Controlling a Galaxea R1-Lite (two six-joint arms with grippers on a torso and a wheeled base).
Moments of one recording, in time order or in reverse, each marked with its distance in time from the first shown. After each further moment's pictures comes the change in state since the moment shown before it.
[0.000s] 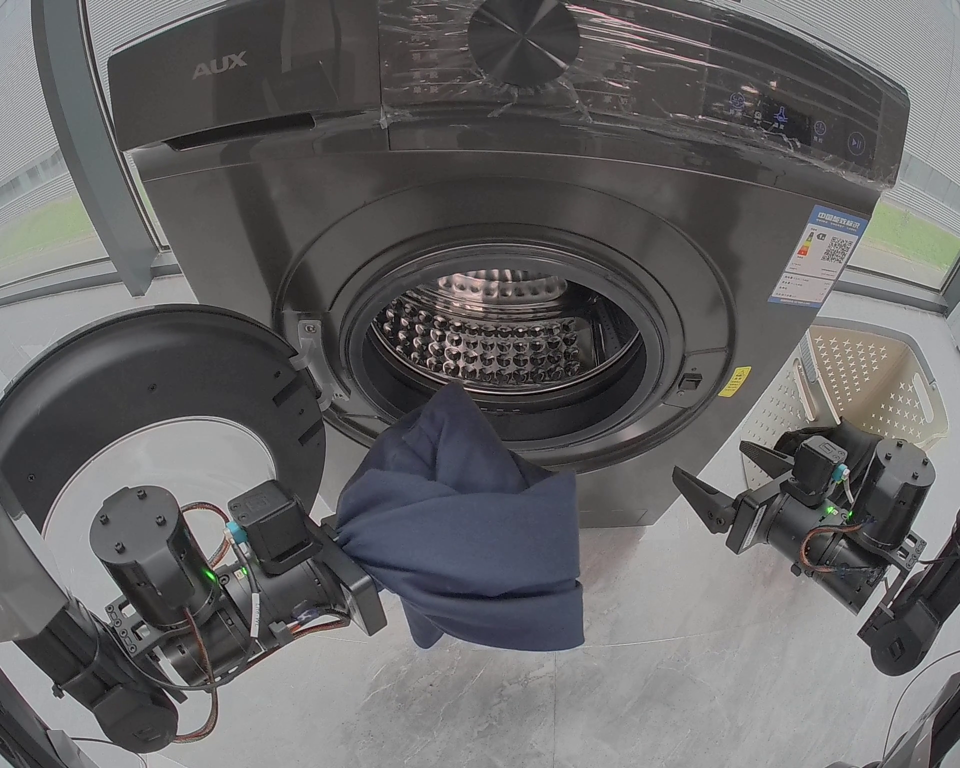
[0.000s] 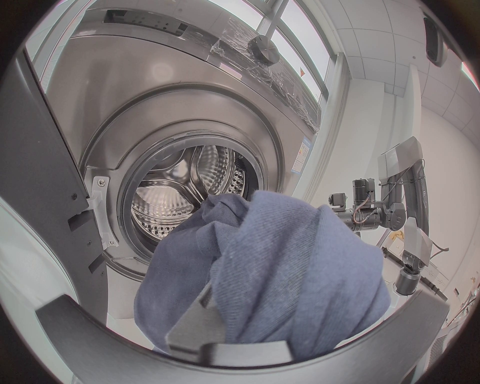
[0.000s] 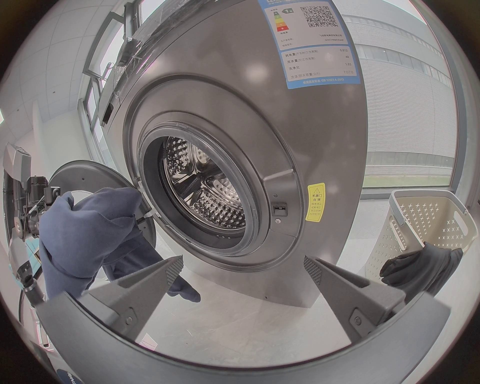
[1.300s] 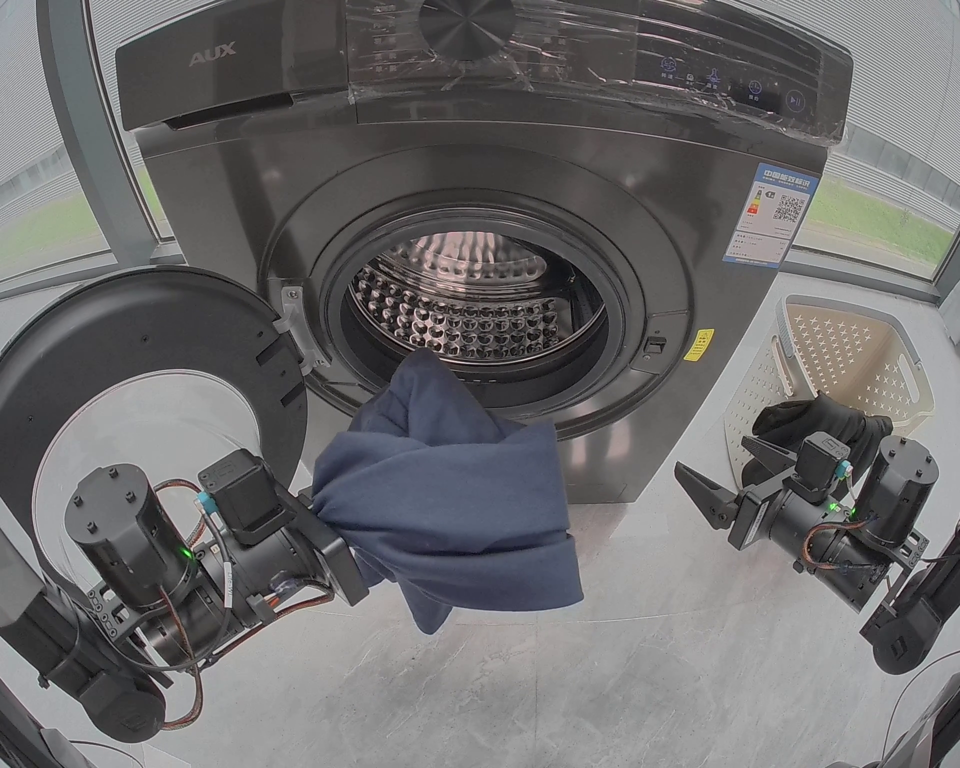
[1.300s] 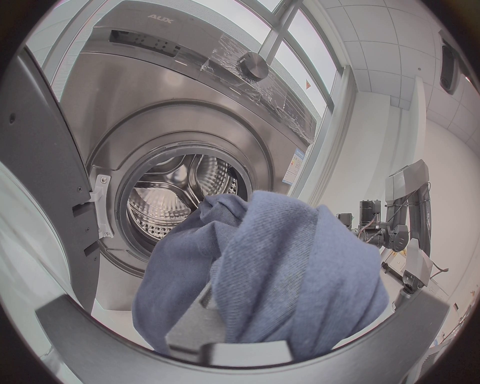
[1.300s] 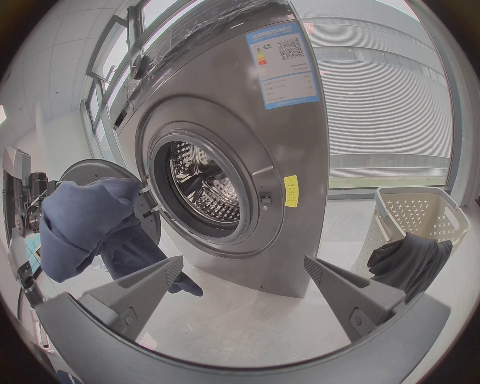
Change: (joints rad) left arm 0.037 -0.046 -0.024 0.003 0.000 -0.073; right arm -0.004 -0.013 -0.004 0.004 -0.004 -0.002
